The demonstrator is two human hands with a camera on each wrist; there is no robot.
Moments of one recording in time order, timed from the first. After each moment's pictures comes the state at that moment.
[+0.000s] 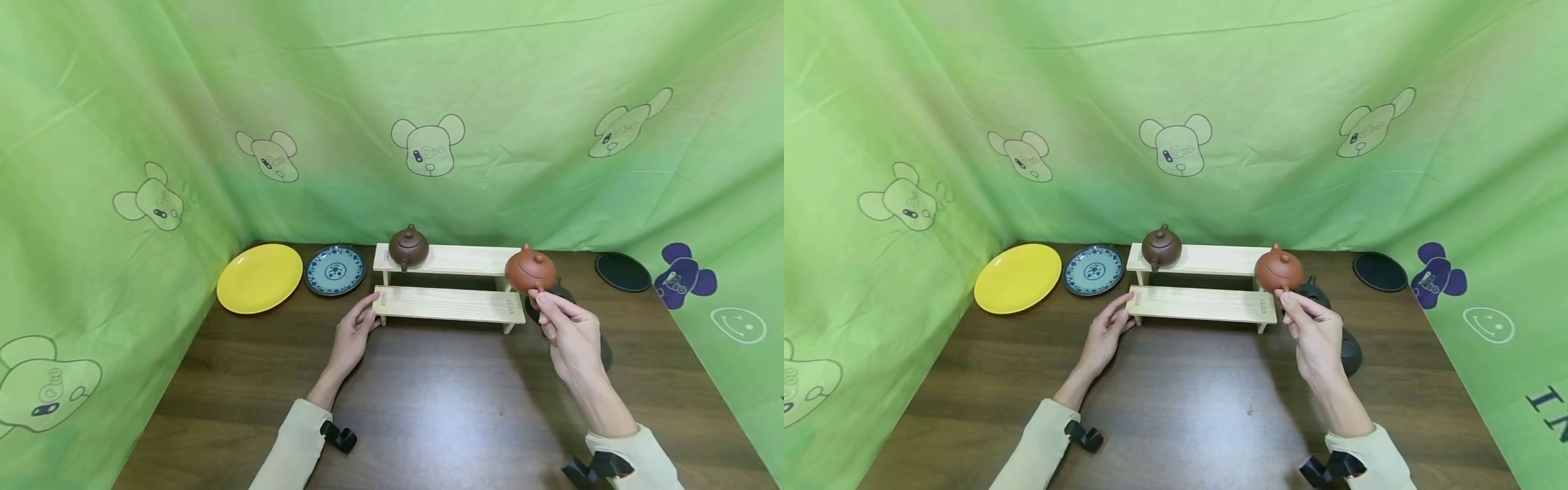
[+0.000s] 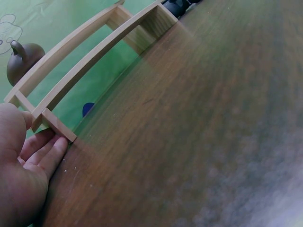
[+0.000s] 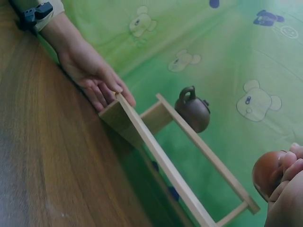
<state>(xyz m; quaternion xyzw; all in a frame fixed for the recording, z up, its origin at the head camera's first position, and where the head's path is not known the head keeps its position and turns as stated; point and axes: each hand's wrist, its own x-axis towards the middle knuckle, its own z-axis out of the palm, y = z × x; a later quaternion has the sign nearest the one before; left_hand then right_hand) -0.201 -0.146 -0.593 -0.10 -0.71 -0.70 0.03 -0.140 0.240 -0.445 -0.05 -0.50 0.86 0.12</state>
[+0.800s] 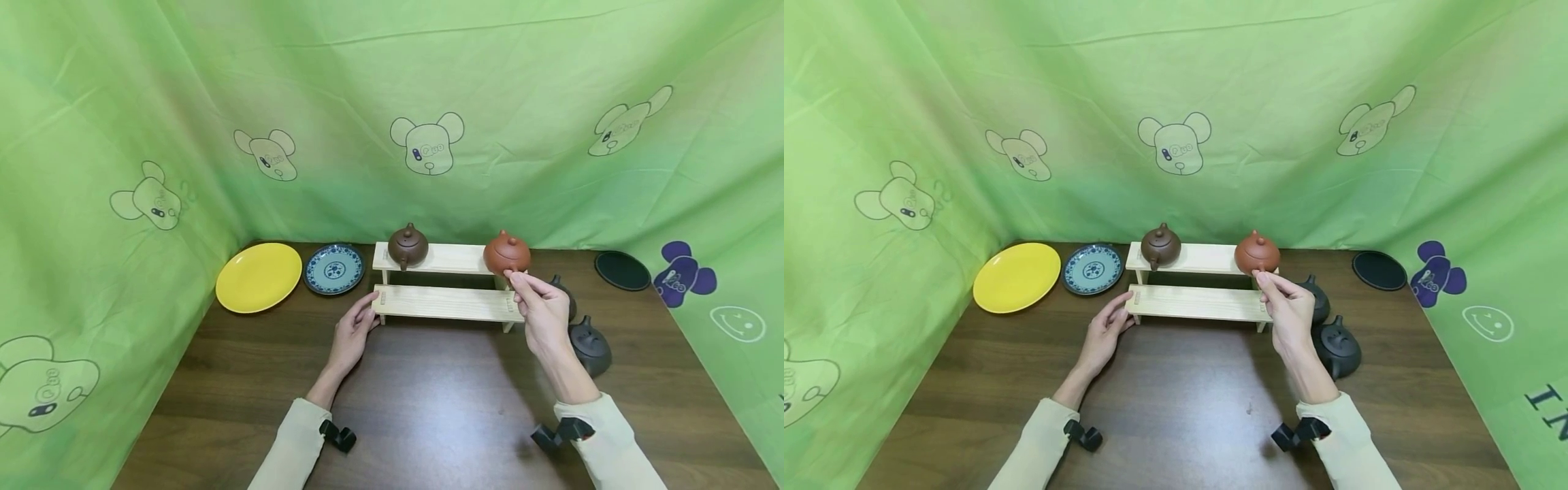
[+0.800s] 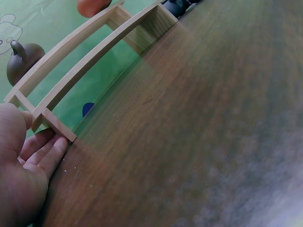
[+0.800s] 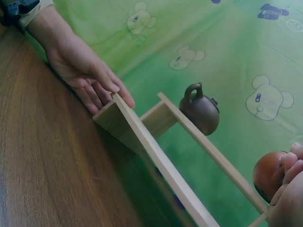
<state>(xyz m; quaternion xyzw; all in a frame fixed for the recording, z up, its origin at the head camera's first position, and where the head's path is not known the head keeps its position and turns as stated) -0.179 -0.134 -0.546 -0.08 -0.73 -0.68 0.03 -0.181 0.207 -0.447 -0.08 -0.52 0.84 0.15</state>
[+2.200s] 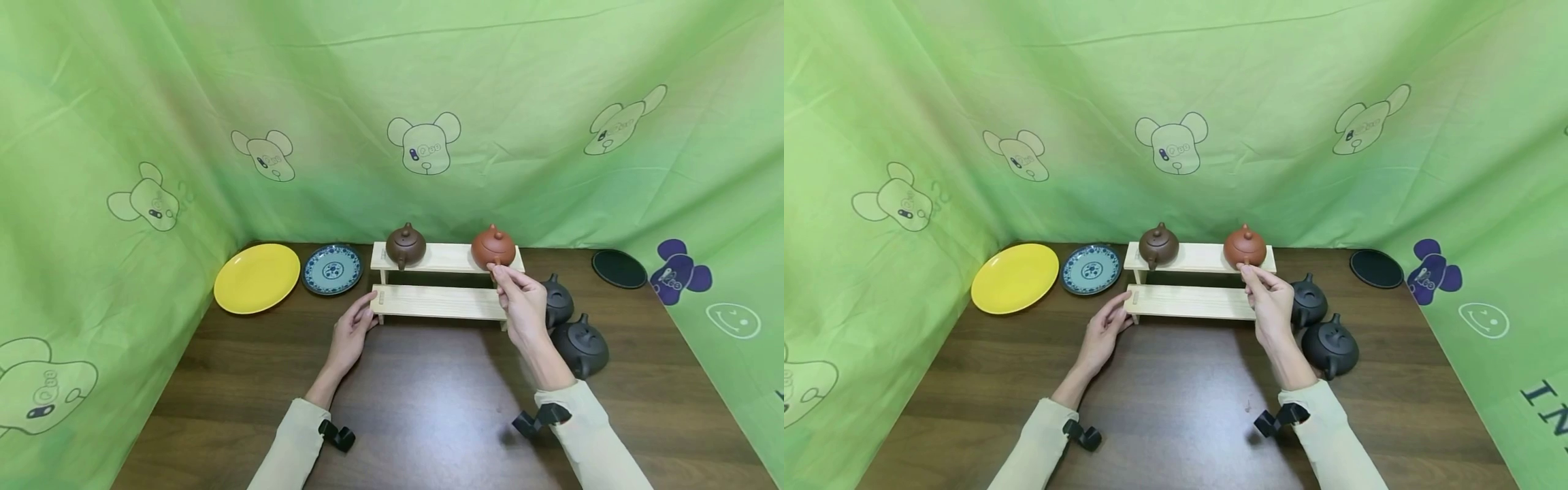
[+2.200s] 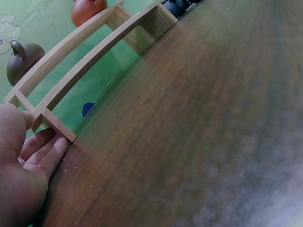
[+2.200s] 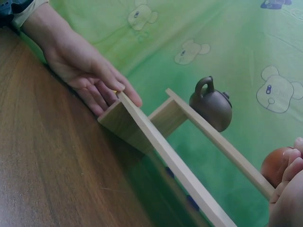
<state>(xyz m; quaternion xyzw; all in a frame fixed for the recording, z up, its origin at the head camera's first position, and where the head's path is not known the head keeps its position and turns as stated) -0.188 -0.141 -0.567 -0.13 -0.72 -0.68 0.06 -0.197 0.191 -0.459 -0.08 -0.54 0.83 0.13</state>
